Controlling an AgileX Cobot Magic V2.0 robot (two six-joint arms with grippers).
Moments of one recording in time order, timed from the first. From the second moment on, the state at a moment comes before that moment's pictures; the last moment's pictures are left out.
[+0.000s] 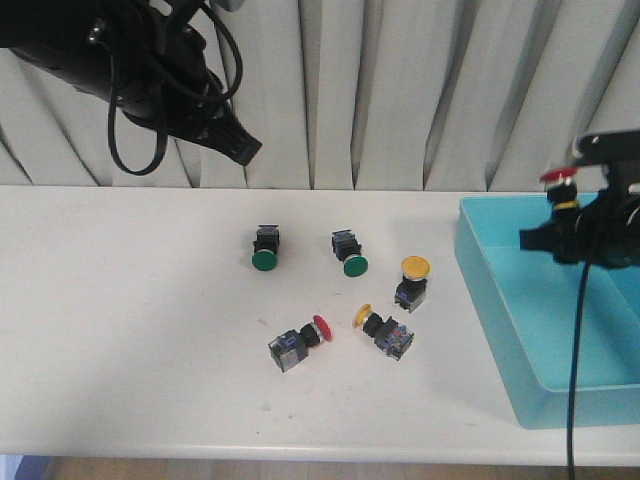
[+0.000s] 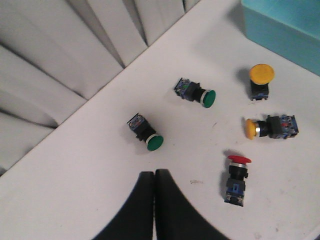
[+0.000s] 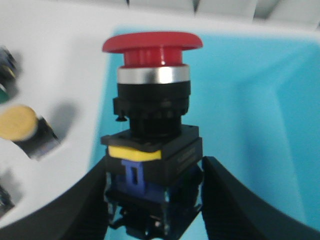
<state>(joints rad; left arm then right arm) -0.56 1.61 -1.78 0.15 1.07 0.11 -0.02 1.50 -0.92 0.02 0.28 -0.10</state>
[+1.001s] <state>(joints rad) -0.56 1.61 -1.78 0.13 1.06 0.02 -0.03 1.88 -1.11 0.06 0.47 -0.11</state>
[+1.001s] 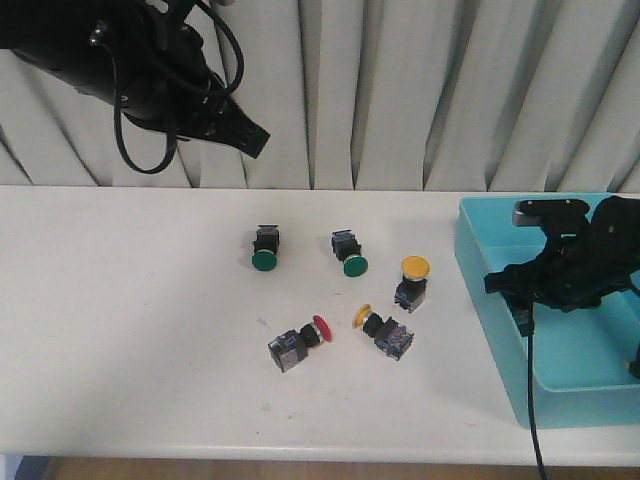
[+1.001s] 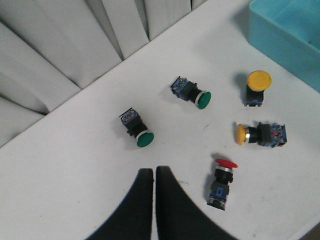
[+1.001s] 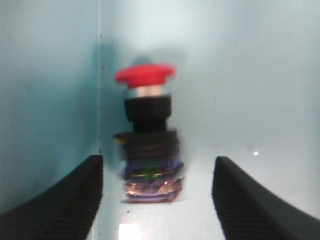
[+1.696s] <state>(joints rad) -0.57 1.71 -1.78 -0.34 0.67 0.34 0.01 1.22 -1.11 0.14 0.61 -0.16</state>
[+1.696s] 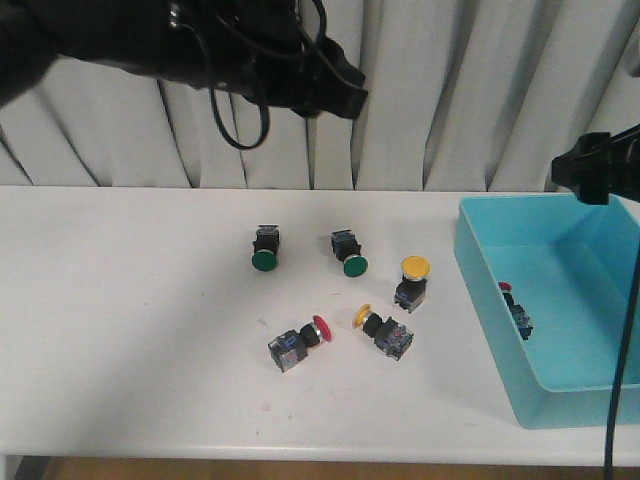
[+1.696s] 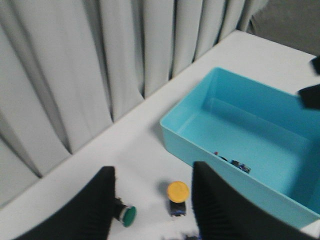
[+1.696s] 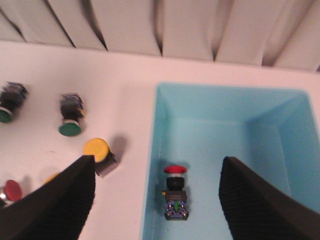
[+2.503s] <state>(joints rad) -0.67 2.36 -2.17 -0.25 0.64 0.23 0.01 1.03 -1.11 0.16 0.69 -0.17</state>
